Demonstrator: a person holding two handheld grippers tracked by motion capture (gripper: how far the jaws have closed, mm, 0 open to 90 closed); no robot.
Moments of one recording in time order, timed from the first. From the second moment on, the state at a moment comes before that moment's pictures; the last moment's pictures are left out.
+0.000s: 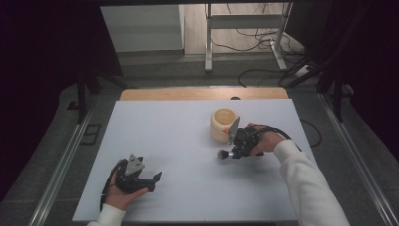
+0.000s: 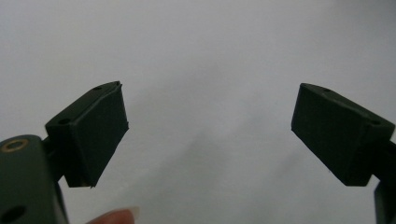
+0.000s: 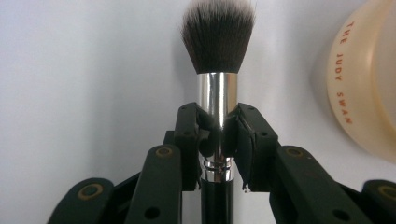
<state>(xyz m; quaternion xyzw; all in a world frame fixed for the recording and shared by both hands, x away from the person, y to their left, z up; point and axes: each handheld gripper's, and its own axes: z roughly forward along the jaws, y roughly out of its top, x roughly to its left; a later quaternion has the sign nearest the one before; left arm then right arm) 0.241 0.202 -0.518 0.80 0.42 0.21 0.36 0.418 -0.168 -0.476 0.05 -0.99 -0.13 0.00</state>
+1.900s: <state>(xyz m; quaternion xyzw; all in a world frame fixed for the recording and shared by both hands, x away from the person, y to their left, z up) 0.243 0.205 -0.519 0.80 0.43 0.21 0.36 0.381 -0.196 -0.446 -0.22 -0.92 -0.33 -0.03</state>
